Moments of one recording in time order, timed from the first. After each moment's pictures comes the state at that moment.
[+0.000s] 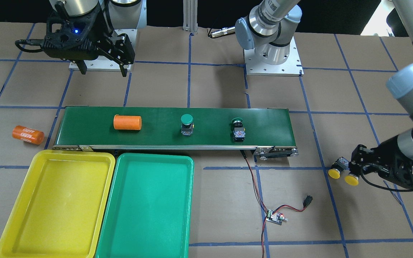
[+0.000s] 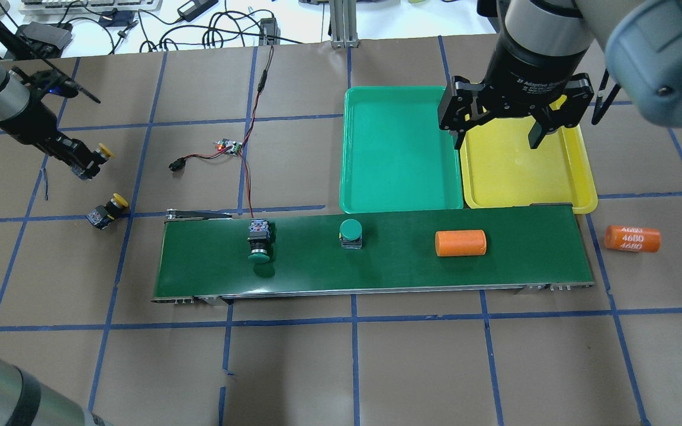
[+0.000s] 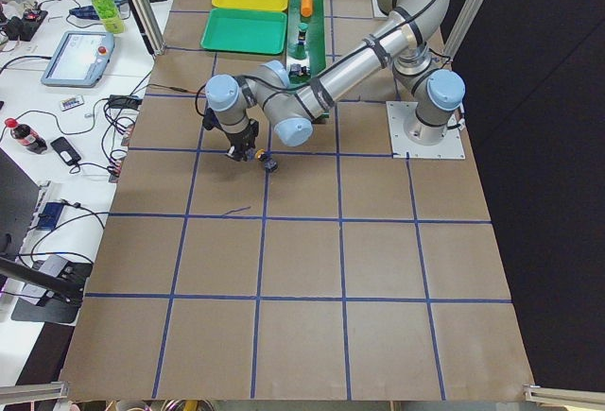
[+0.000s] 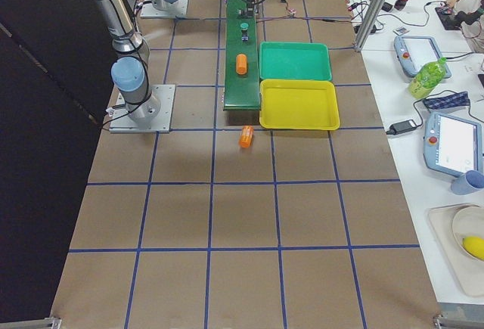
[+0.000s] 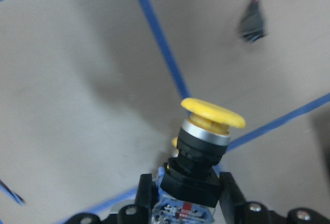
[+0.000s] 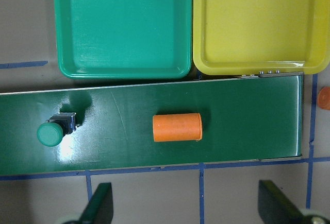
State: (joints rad) left arm -1.13 -1.95 -1.57 -1.32 1.51 0.76; right arm 1.69 -1.60 1.52 -1.49 -1.58 0.16
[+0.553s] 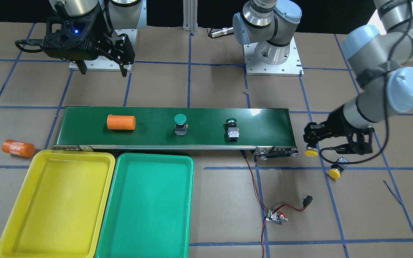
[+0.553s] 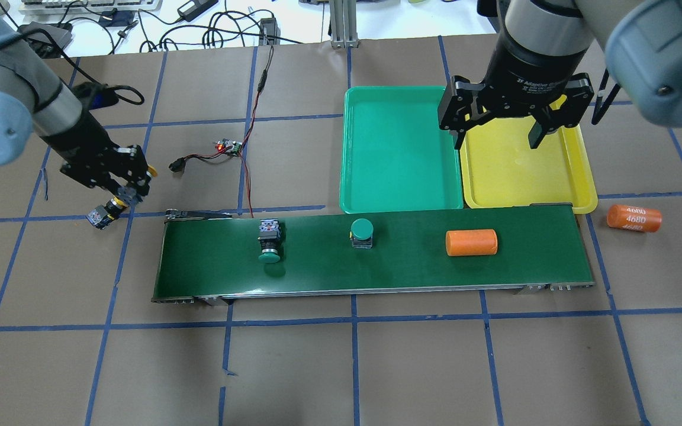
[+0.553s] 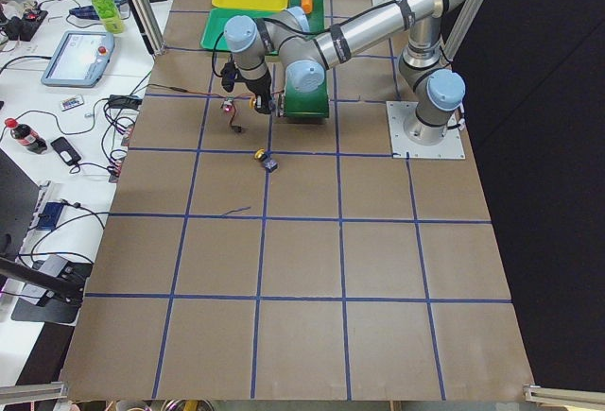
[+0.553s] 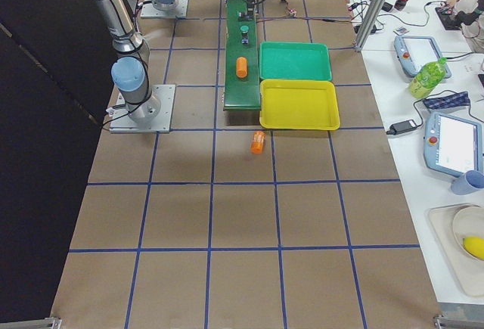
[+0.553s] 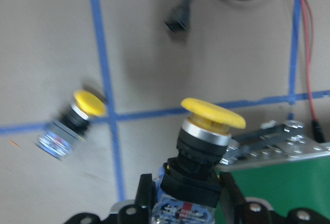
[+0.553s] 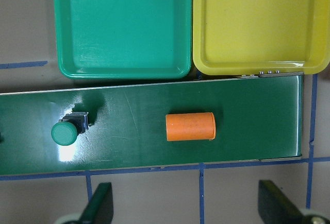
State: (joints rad) left arm -1.28 -1.75 -1.79 -1.38 1.50 0.19; right arm 1.69 -1.60 1.52 -1.49 -1.58 0.16
